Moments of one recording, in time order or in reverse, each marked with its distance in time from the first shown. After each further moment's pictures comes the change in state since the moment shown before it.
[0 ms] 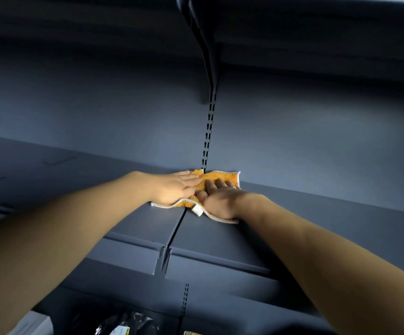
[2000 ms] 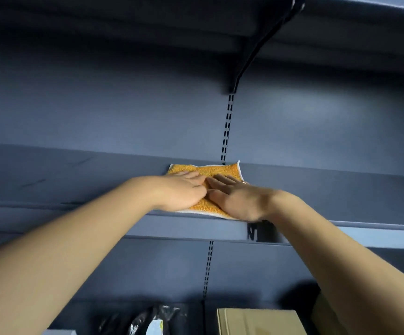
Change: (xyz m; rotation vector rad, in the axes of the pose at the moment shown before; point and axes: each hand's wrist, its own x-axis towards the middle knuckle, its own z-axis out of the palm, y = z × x) left_hand -0.092 -0.055 -0.001 0.035 -0.021 0.111; right_hand -0.075 -0.107 0.021 -0.011 0.016 -0.052
